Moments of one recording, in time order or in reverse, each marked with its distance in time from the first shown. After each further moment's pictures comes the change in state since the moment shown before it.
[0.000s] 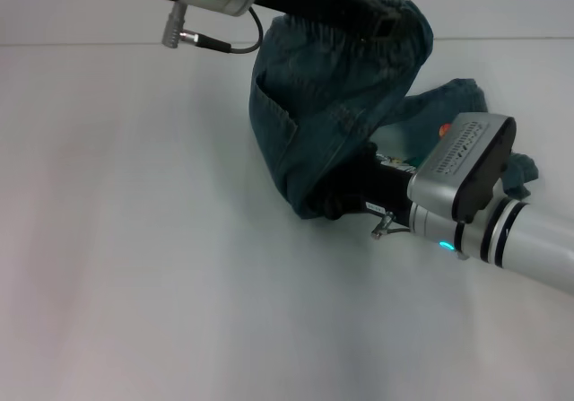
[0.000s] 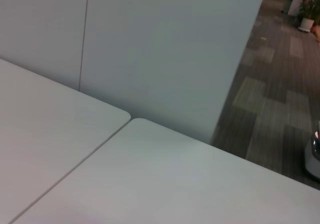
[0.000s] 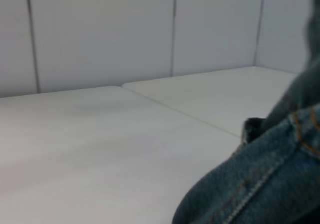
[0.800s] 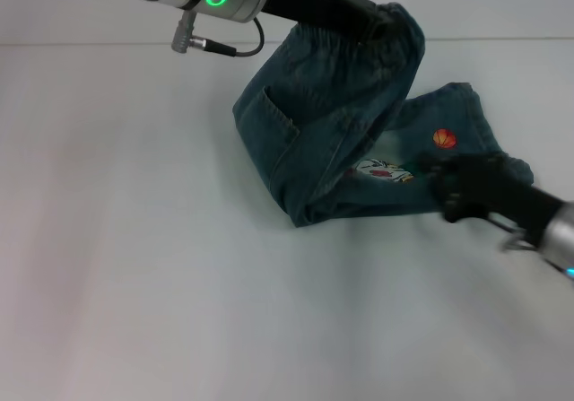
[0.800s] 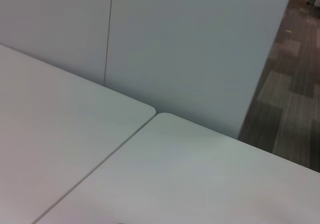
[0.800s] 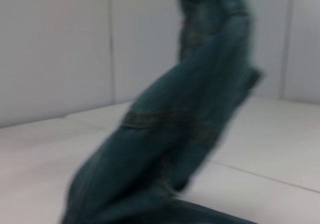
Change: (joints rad) left arm 0.005 0.005 0.061 -0.048 0.015 -0.118 0.009; right arm -0.277 -0.020 -0.021 -0.275 0.008 -0.278 0.176
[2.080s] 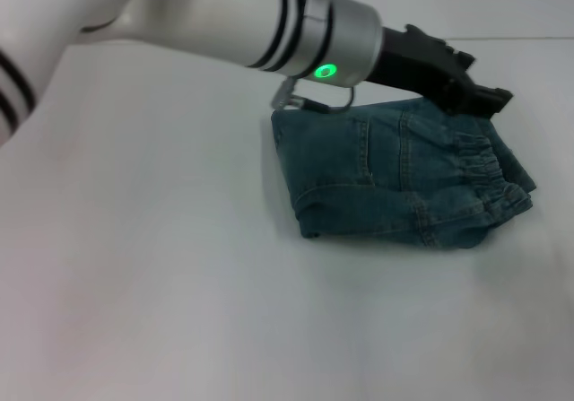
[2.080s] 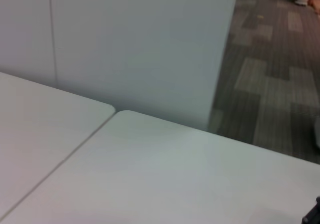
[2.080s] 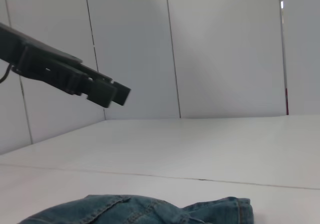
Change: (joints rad) left arm 0.035 -0.009 0.441 -0.063 -0.215 -0.320 0.021; right arm -0.349 -0.002 0.146 -0.296 0.003 -0.312 0.210
